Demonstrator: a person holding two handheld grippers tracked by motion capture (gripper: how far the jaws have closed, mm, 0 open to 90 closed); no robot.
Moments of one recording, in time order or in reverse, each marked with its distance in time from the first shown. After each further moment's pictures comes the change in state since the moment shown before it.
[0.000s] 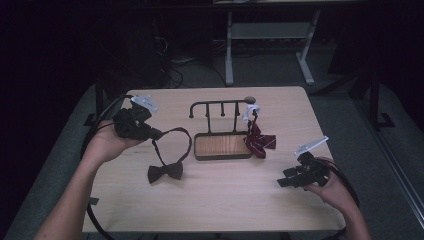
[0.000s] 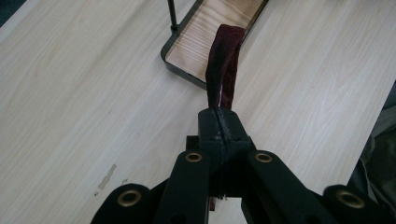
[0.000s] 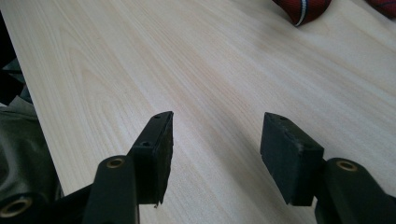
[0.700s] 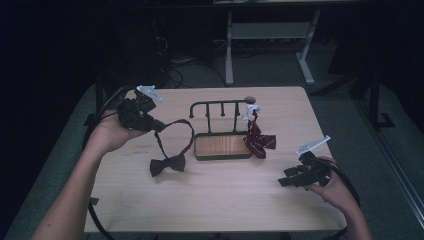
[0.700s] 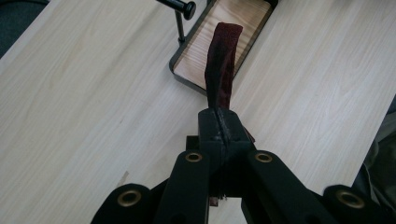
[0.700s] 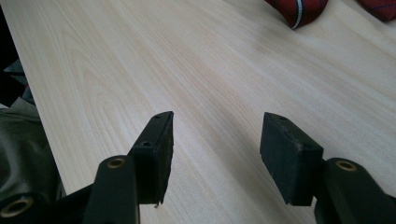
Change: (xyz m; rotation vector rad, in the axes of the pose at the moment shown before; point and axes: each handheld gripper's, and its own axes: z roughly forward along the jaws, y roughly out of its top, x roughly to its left) left arm 0.004 0.024 -0.007 0.019 0.018 0.017; right arm -0.001 0.000 -0.003 -0.007 -0.002 -0.004
